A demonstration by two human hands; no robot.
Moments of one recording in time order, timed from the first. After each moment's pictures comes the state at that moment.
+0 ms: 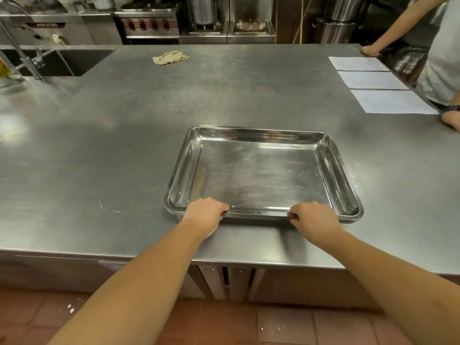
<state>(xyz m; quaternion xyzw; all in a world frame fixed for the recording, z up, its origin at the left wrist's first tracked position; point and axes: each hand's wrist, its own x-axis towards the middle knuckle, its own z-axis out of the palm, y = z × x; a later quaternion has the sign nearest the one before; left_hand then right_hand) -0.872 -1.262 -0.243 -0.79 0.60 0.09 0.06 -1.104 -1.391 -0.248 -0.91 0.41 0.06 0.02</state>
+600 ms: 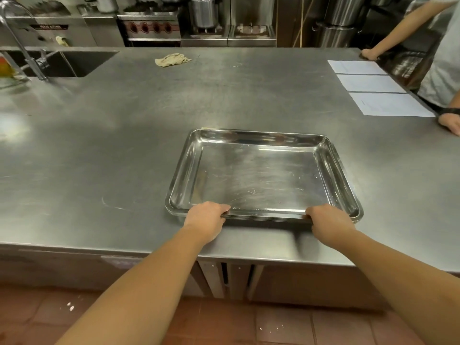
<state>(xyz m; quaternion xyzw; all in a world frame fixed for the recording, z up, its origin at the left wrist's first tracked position) -0.886 -1.247 -0.249 -0.82 0.56 0.13 -0.03 -1.133 -1.392 -0.234 -0.89 0.44 0.15 0.03</state>
